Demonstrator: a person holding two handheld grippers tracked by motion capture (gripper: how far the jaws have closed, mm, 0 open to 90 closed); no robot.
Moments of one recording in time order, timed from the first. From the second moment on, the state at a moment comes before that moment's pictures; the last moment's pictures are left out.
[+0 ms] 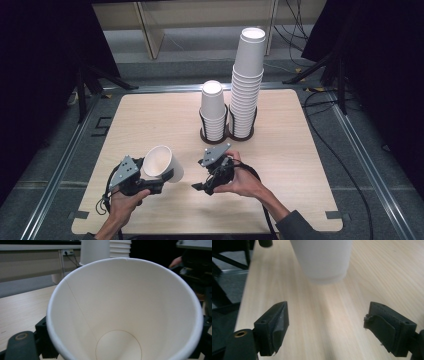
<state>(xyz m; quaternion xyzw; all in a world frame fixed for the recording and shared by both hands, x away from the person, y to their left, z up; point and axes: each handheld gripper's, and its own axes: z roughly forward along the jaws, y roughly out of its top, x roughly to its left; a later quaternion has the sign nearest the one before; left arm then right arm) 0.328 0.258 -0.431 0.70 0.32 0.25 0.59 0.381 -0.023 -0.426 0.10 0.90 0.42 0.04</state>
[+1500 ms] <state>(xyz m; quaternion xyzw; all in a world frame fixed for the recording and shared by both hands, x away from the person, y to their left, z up) 0.425 0.279 -0.449 0.70 0.40 0.29 0.52 0.363 -0.099 -0.448 0.20 0.90 0.38 0.10</state>
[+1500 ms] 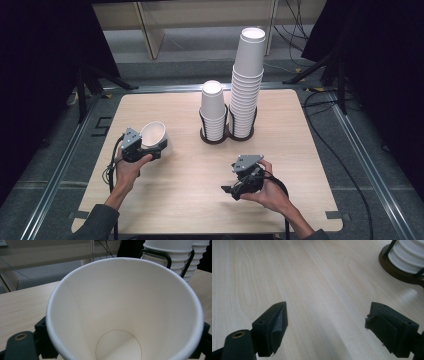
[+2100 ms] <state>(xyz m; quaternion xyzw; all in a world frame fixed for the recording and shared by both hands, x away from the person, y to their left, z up) 0.452 0.272 -0.470 0.71 0.41 0.29 0.50 0.363 -0.101 -0.448 0.20 0.90 0.39 0.10</state>
